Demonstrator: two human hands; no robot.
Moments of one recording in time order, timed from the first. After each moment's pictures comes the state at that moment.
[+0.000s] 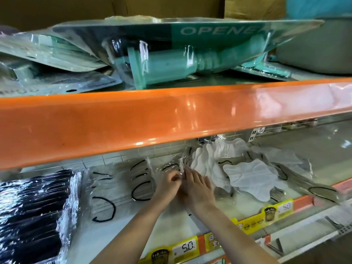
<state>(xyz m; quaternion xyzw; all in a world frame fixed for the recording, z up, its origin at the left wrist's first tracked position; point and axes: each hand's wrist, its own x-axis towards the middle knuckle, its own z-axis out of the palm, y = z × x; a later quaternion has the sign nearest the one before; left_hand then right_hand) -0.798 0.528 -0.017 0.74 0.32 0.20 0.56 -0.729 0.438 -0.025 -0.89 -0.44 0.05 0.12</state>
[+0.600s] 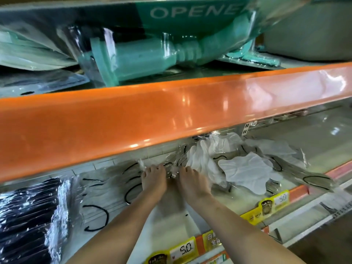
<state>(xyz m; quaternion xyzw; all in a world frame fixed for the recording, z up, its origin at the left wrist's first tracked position) -0.784 0.561 -0.026 0.92 0.39 0.01 0.09 -0.724 0.454 -0.005 -0.90 -0.44 -0.02 0.06</state>
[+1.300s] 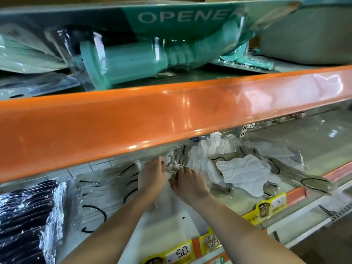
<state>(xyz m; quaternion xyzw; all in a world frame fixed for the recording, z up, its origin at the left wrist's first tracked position) -0.789 0.556 0.003 0.89 0.34 0.24 0.18 -0.711 0.456 -0.017 -0.90 -0.44 -0.03 0.06</state>
